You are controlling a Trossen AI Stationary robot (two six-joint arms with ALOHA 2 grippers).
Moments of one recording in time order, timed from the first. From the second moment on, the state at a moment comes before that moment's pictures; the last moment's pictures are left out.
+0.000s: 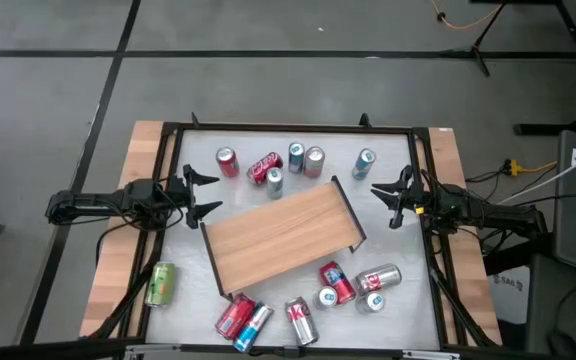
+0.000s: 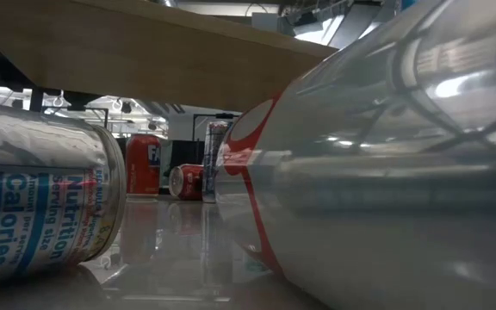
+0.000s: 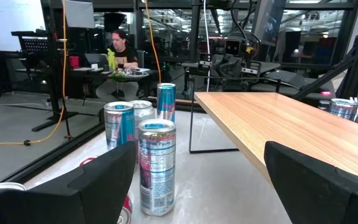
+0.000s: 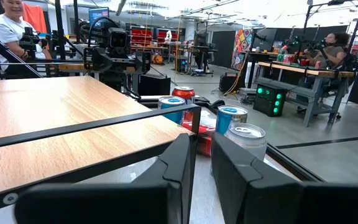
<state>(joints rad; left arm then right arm) 0.03 0.01 0.01 0.05 -0.22 -0.05 -0.06 0.00 0.01 0.05 0.20 -0.08</state>
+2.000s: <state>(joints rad) 0.03 0.34 0.33 0.51 -0.67 -0.26 -0.06 0.00 0.01 0.05 0.20 -0.08</state>
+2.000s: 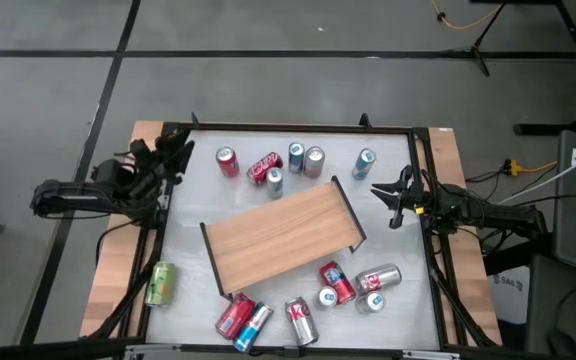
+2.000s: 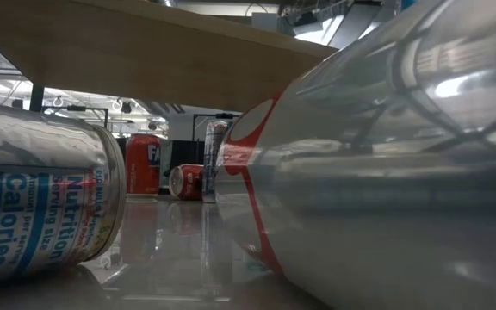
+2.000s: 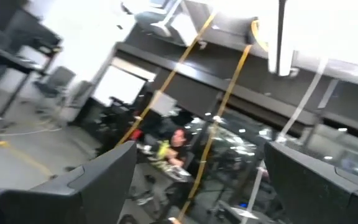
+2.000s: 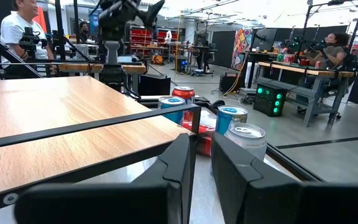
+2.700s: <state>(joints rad) 0.09 0.88 0.93 0.01 -0.85 -0.39 -0.06 0.00 0.01 0.05 0.20 -0.08</state>
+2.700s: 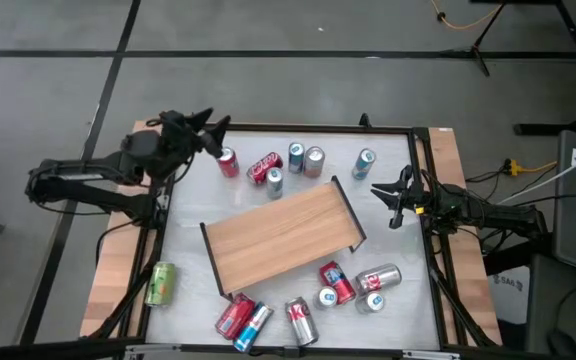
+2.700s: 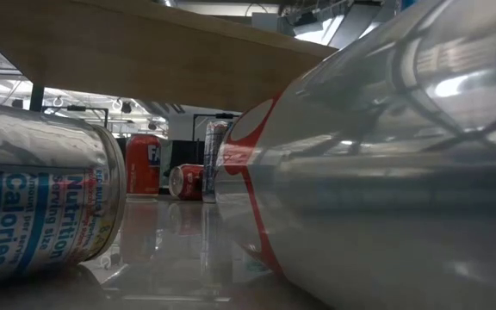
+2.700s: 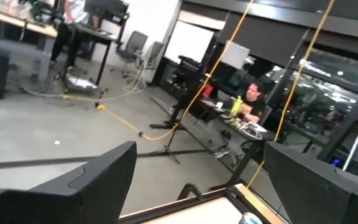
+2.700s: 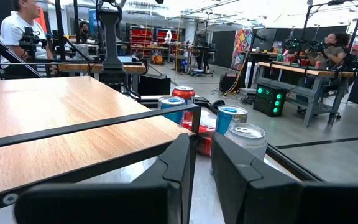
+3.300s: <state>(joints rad) 0.40 1.18 1.02 -0.22 -0.33 -0.97 -0.06 0.00 0.01 0.05 0.13 -0.02</state>
